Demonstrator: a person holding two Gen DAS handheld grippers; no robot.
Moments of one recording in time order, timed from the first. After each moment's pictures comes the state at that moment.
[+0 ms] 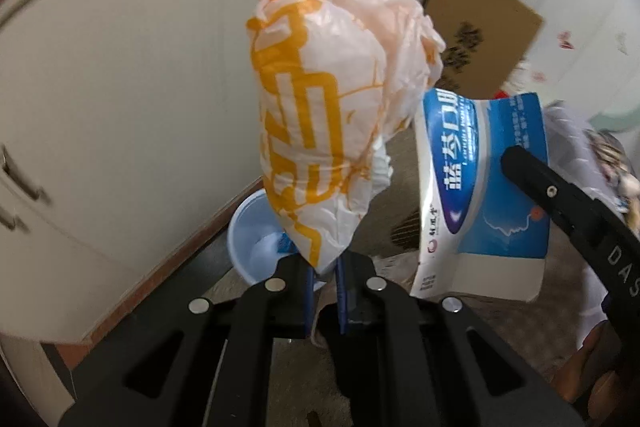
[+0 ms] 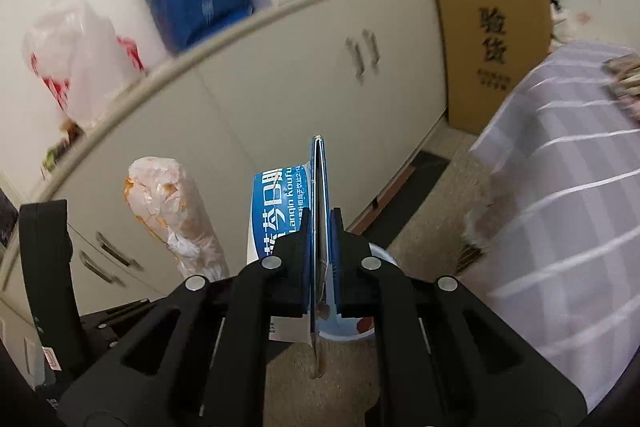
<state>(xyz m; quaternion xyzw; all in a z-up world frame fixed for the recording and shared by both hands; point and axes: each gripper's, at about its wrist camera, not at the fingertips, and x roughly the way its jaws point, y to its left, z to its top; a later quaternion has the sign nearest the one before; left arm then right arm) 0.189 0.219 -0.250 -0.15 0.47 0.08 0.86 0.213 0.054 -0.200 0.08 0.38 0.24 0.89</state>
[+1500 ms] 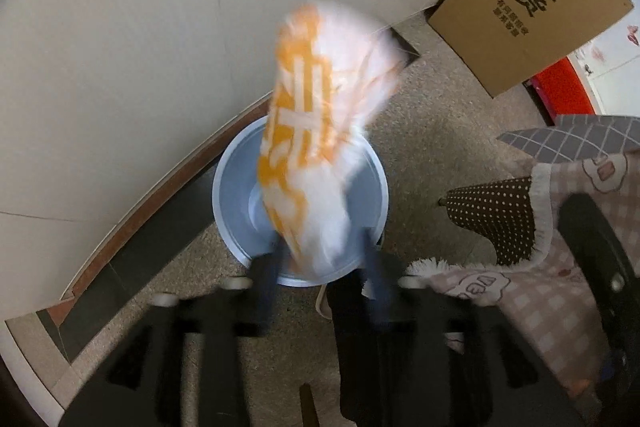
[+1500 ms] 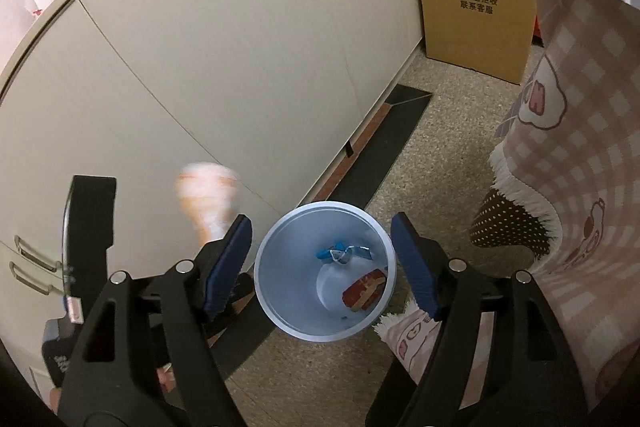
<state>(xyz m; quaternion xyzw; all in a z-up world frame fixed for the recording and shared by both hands) 0.302 0.255 -0.411 -0.20 0.61 0.09 0.76 0.291 0.074 -0.336 0.10 0.46 0.17 0.86</state>
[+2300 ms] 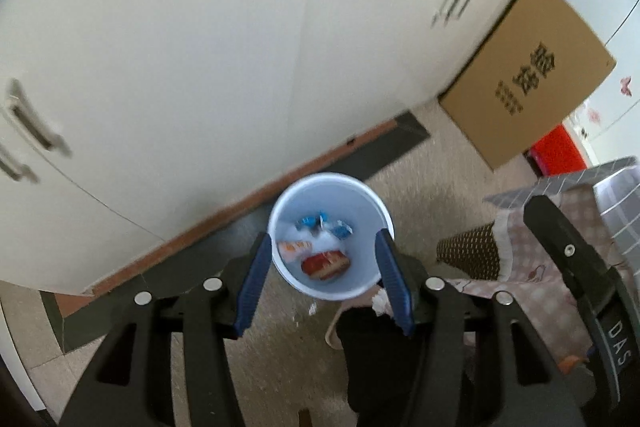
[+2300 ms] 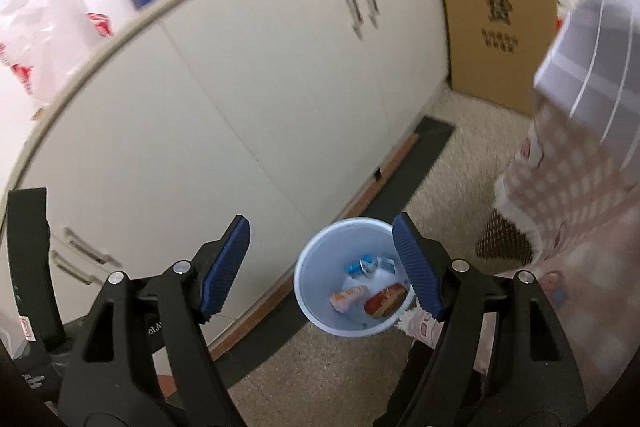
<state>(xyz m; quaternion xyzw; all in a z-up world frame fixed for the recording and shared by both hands) 0.202 0.276 -0.274 -0.21 0.48 0.17 0.83 0.235 0.081 -0.245 0.08 0.40 0.23 0.88</state>
